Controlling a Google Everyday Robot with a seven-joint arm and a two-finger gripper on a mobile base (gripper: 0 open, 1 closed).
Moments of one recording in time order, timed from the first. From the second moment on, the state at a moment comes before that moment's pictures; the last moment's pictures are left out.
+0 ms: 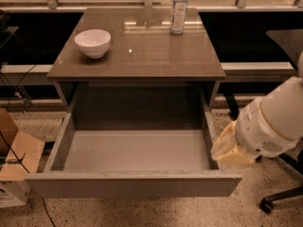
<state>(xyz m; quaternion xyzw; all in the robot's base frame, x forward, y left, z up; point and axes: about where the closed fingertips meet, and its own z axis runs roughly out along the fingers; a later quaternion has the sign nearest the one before) 0.378 -0.160 0.840 -0.61 0.76 0.11 0.17</state>
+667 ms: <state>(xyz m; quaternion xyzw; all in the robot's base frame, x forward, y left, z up) 0.360 -0.155 0.751 -0.57 0.79 0.16 0.14</state>
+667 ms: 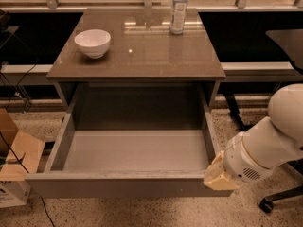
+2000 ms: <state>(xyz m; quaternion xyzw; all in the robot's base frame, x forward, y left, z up) 0.394 -0.155 0.663 -0.53 0.82 0.20 0.09</state>
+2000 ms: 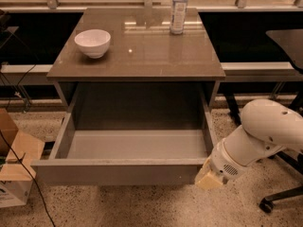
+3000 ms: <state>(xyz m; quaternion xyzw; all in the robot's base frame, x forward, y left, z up) 0.403 -0.154 0.644 -0.50 0.83 0.20 0.14</state>
